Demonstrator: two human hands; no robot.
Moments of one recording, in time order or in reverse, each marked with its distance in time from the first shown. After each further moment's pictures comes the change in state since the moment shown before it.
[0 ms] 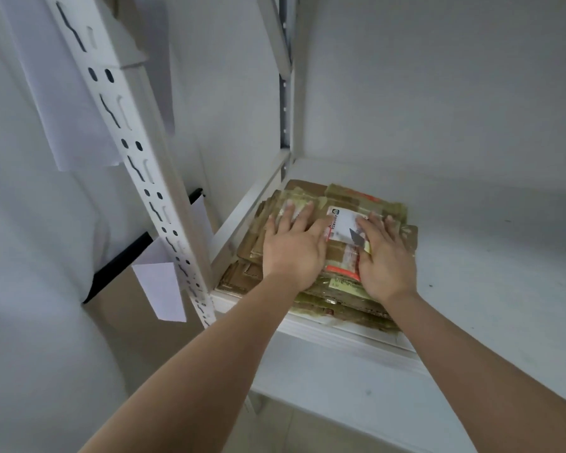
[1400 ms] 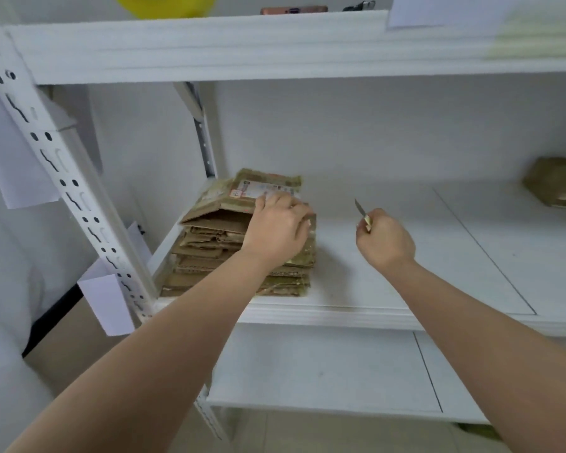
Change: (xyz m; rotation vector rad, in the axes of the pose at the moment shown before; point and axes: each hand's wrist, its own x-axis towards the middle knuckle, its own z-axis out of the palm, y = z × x) left_hand -0.030 0.104 -0.085 -0.141 0.226 0.466; right_hand -0.084 0.067 -0.128 0.065 0.256 0.386
